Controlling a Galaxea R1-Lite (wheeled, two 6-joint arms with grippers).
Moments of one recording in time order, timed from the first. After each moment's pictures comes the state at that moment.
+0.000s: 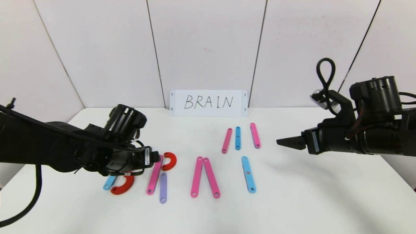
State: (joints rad) left arm -0.40 1.77 -0.95 0.07 0.23 -0.50; right arm 0.24 1.64 -0.92 -0.07 0.26 -0.01
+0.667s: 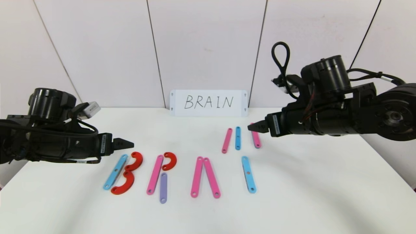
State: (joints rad) left arm -0.02 1.62 -0.89 -0.01 -0.27 -0.12; right arm 0.46 1.77 -1.23 0.08 0.02 0.13
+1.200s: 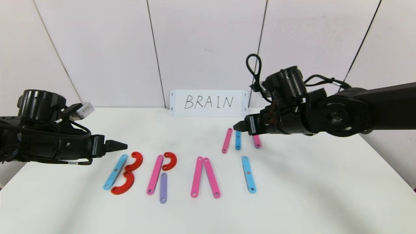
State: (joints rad) left arm 0.05 1.62 -0.88 -0.01 -0.33 -0.03; right arm 0.53 1.95 -1.37 0.08 -0.11 0.20
